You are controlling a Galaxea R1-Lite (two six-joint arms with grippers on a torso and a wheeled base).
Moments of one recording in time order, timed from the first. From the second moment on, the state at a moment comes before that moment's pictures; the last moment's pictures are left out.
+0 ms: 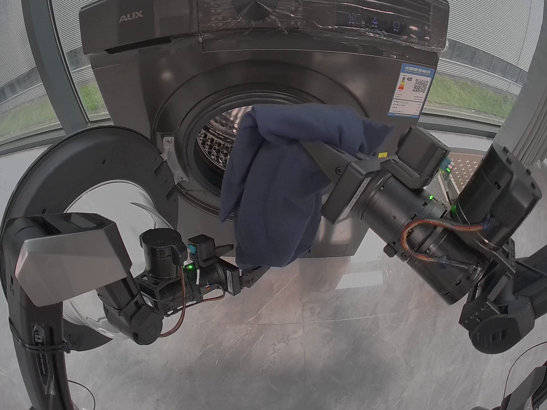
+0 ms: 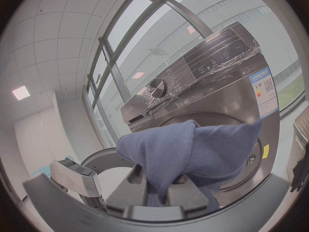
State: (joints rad) left arm -0.42 2.25 -0.71 -1.35 -0.30 -0.09; right arm 0.87 1.74 -0.80 -1.29 -0.16 0.18
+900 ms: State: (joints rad) left arm -0.44 2.35 -0.80 -1.48 -0.31 -0.09; right arm 0.88 1.75 -0.79 -1.29 -0.16 0.19
